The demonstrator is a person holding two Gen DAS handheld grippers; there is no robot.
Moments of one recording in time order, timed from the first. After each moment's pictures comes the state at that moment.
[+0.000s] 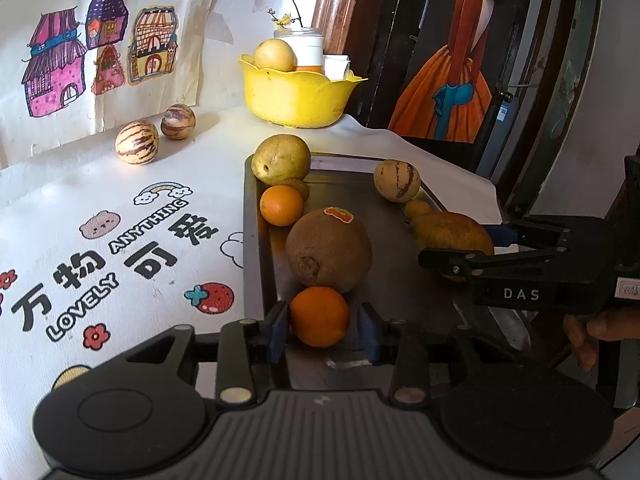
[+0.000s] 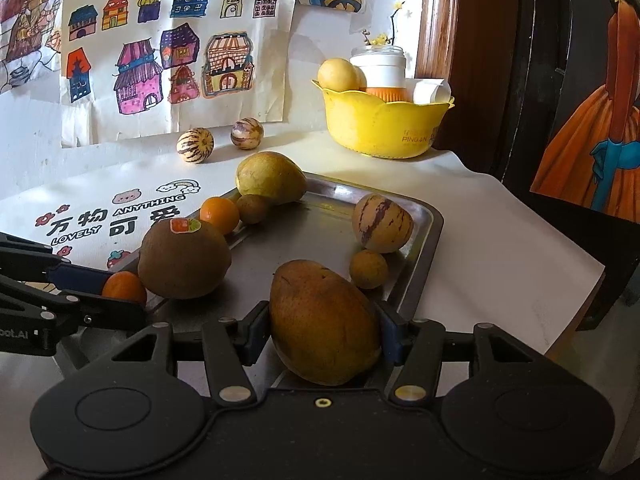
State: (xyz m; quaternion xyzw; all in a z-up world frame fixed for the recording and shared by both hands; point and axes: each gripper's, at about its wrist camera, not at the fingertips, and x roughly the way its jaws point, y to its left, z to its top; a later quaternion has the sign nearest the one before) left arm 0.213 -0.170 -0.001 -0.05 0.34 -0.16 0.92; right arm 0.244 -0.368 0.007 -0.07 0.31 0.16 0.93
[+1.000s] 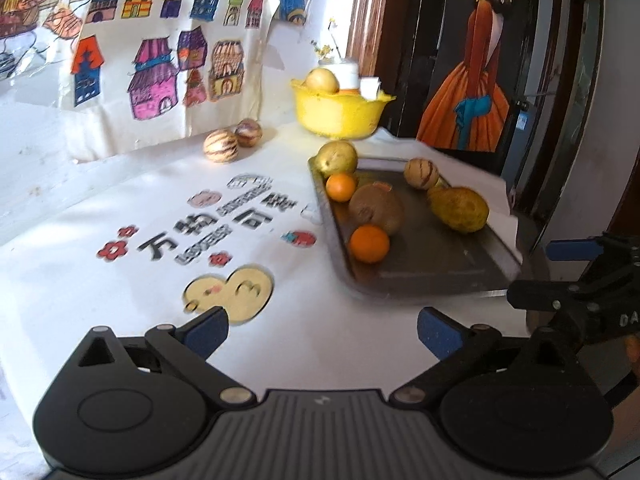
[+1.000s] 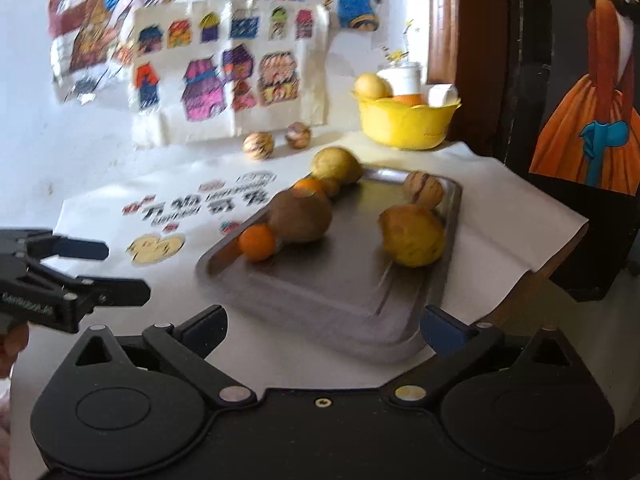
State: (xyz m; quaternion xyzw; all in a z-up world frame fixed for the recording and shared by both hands) left arm 0.106 -0.118 0.015 -0.02 0.32 -0.11 0.94; right arm 0.115 -0.339 0.039 -0.04 0.32 0.17 0.93
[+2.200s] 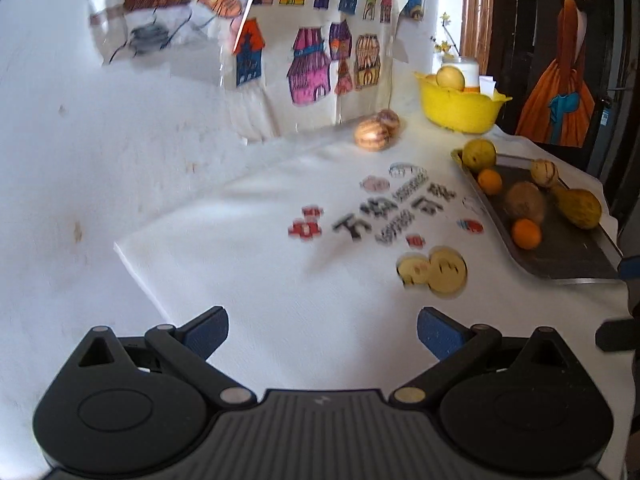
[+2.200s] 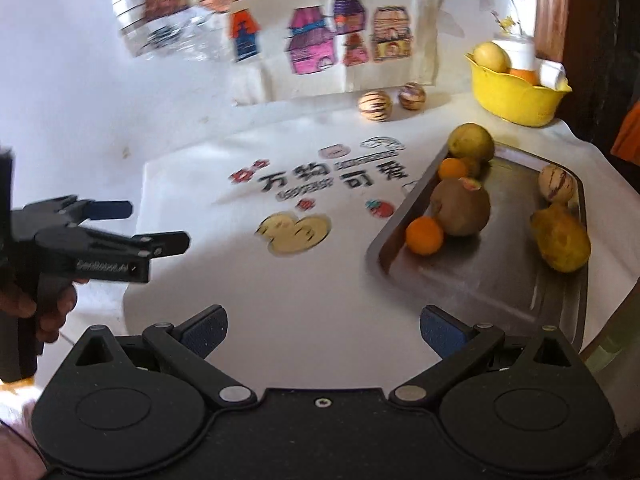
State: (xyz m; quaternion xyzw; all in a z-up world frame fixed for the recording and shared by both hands) left arm 0.097 -0.008 0.034 0.00 0.34 0.01 0.94; right arm 0.129 -0.224 0.076 -0.05 0.42 0.24 0.88
